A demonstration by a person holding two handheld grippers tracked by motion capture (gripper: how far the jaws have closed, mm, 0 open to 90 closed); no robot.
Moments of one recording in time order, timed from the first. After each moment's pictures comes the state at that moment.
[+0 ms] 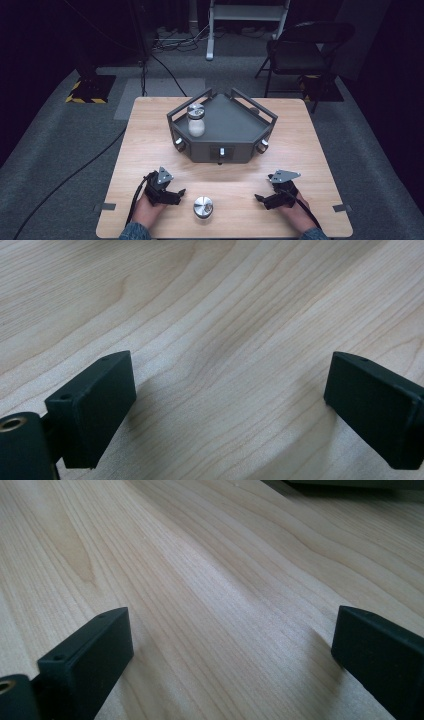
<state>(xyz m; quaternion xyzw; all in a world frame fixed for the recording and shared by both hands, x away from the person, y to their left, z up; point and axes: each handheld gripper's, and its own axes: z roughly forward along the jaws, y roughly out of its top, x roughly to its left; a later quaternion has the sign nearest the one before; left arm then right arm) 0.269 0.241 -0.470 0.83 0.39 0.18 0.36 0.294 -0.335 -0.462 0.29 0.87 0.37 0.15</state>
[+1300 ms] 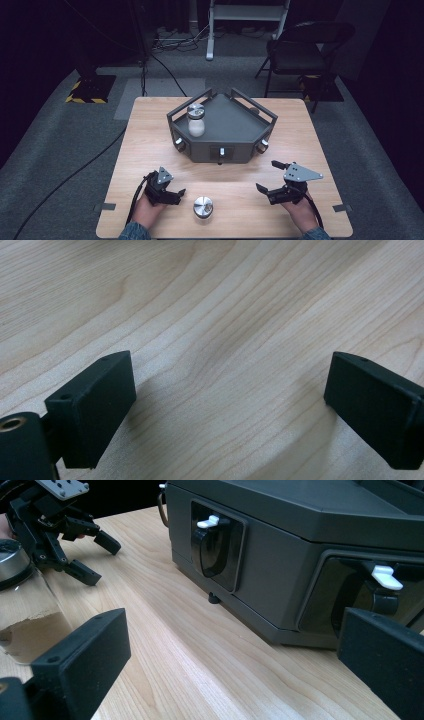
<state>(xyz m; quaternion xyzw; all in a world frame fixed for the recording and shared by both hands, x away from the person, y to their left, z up) 0.269 0.241 -0.470 0.83 0.39 0.18 0.36 0.253 -0.356 -0.434 0.24 0.79 0.52 0.22</state>
